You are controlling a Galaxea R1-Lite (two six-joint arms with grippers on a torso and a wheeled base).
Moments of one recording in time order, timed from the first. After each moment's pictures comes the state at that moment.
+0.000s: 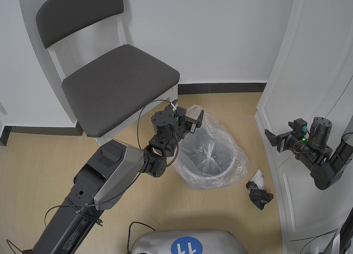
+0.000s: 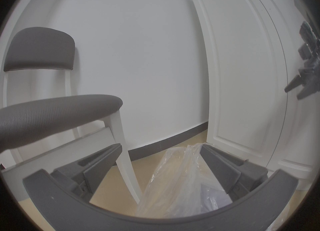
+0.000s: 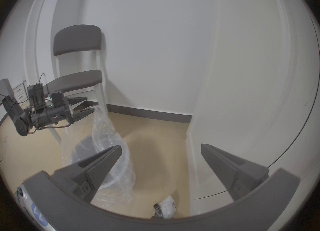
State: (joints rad) left arm -0.55 2.83 -2.00 -1.03 0.09 0.24; right arm 0.11 1.97 -0.53 -1.34 -0.01 -0.17
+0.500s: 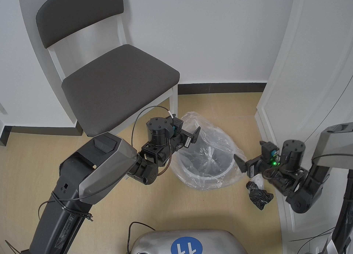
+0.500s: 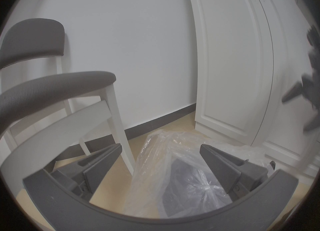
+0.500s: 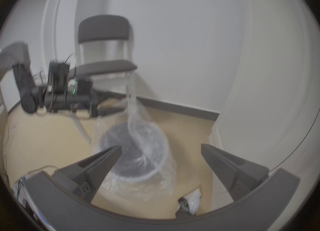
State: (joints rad) left arm -0.55 2.68 -1.64 -1.03 0.03 0.24; right arm 0.37 2.14 -0.45 -1.51 -0.13 -0.20
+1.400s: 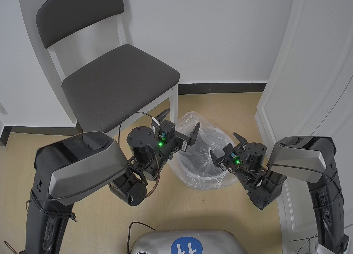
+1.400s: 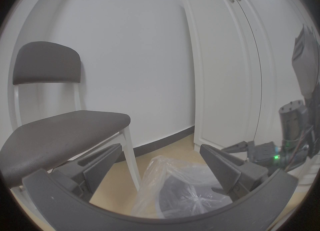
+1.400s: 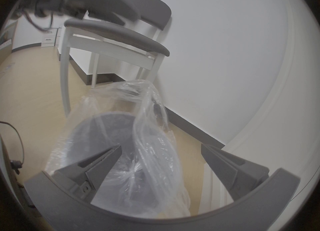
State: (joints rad) left arm -0.60 2.46 -1.14 -1.52 0.08 0.24; right arm 0.45 2.52 -0.92 -1.55 -0.22 -0.59
